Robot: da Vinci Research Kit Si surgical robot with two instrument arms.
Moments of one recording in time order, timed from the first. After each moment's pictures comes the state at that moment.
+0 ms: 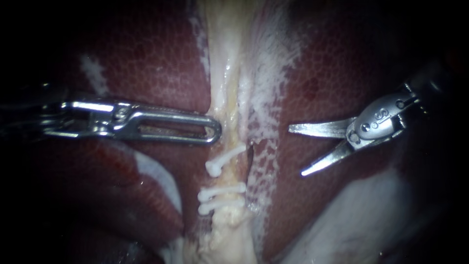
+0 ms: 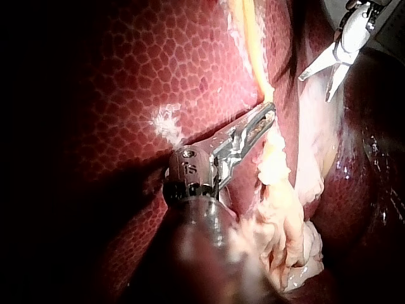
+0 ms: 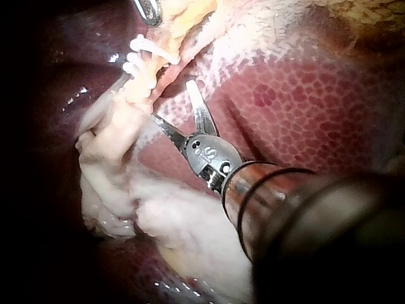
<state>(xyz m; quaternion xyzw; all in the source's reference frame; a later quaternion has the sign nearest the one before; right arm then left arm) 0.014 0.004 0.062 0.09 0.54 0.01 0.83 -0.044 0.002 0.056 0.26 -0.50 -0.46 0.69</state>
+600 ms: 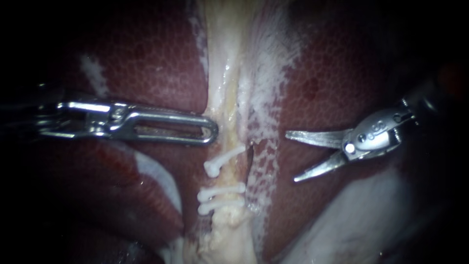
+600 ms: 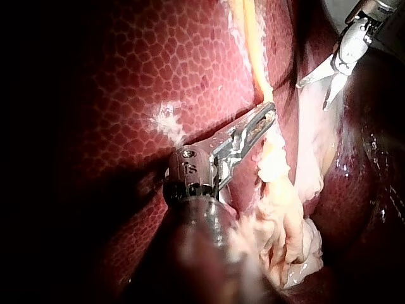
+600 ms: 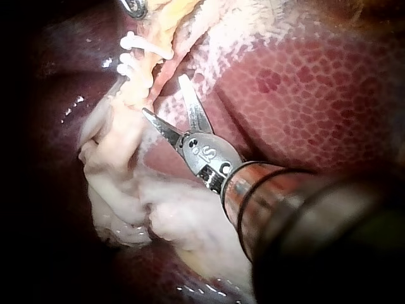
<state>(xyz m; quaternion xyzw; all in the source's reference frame) 0.015 0.000 0.064 0.16 0.53 0.04 0.83 -0.043 0.002 0.054 0.27 -0.50 -0.46 0.68</state>
